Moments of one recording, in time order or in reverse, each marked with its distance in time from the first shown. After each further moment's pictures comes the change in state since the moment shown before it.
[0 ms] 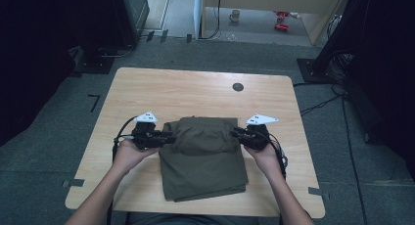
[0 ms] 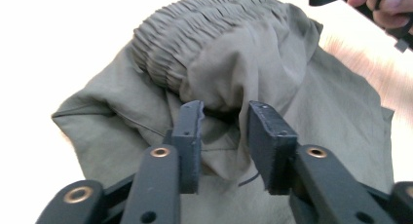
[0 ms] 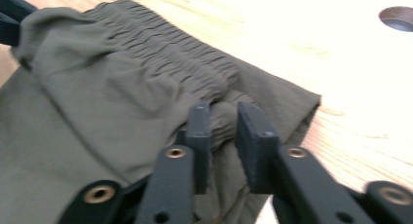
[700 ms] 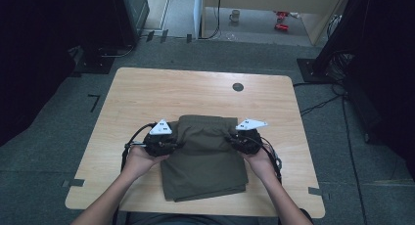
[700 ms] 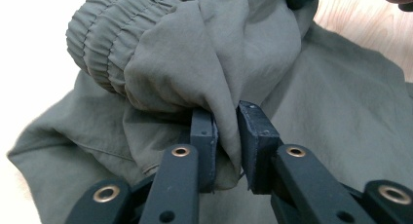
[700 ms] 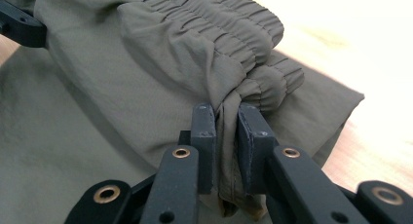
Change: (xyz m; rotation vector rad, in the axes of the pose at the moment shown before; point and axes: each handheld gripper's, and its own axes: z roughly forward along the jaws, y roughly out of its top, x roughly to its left) left arm -0.036 -0.008 0.028 0.016 0.054 0.161; right arm 0.024 -0.005 0.012 0.053 0.016 -0.072
